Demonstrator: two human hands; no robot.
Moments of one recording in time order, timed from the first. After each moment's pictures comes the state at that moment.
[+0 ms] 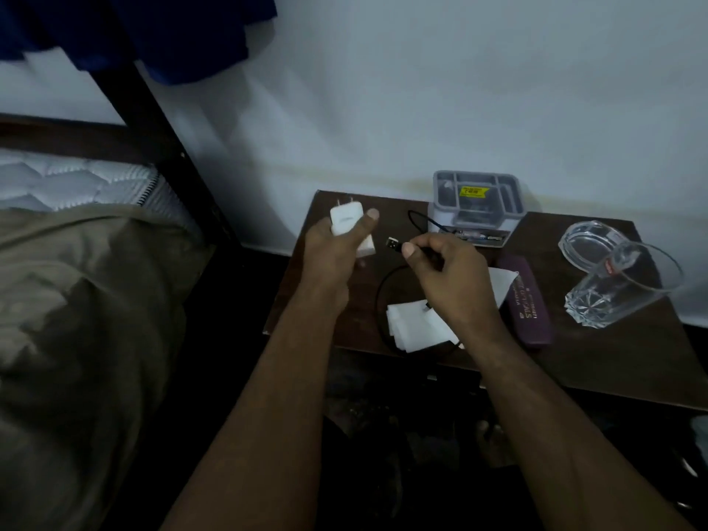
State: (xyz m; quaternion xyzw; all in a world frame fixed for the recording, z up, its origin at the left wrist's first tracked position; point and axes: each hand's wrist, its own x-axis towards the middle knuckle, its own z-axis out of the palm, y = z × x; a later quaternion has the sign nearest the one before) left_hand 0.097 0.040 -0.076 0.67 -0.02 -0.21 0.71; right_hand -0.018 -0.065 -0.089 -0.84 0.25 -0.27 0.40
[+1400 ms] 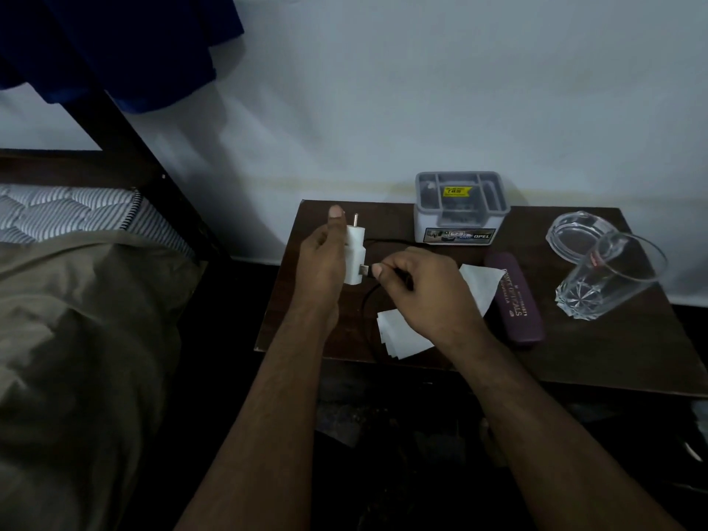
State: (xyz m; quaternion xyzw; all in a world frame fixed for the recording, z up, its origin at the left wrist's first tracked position) left_hand 0.090 0.034 -0.072 0.71 -0.05 -0.20 0.67; right_hand -0.022 -0.060 -0.087 -0.89 0.19 -0.21 0.36
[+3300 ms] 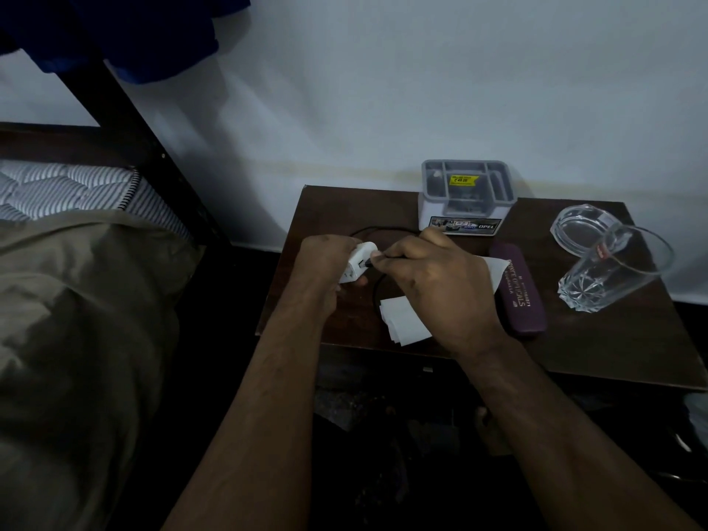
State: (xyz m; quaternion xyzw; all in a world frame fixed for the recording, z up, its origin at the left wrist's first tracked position) left_hand 0.102 0.043 -0.077 0.74 -0.02 -0.35 0.58; right_hand -0.034 -0.055 -0.082 -0.95 0.05 -0.32 0.04
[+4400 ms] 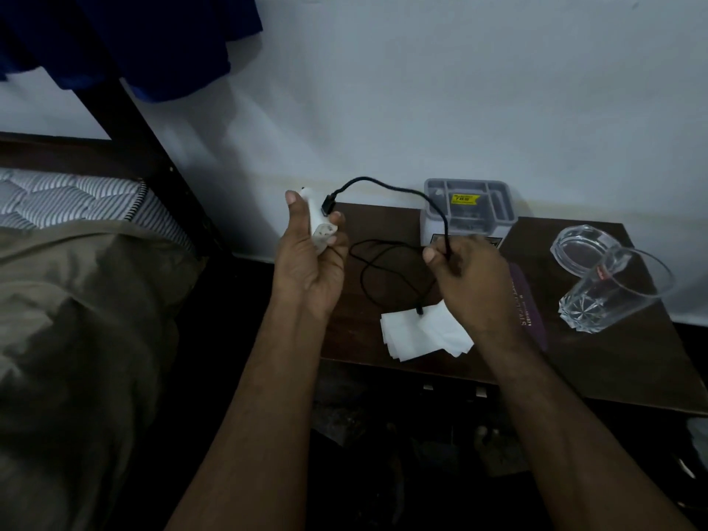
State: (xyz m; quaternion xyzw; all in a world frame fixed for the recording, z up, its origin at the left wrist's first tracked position) left_hand 0.105 0.046 -0.050 0.28 0.07 -0.27 0.92; right_hand -0.028 -0.091 -0.085 -0.86 0.29 -0.26 0.33
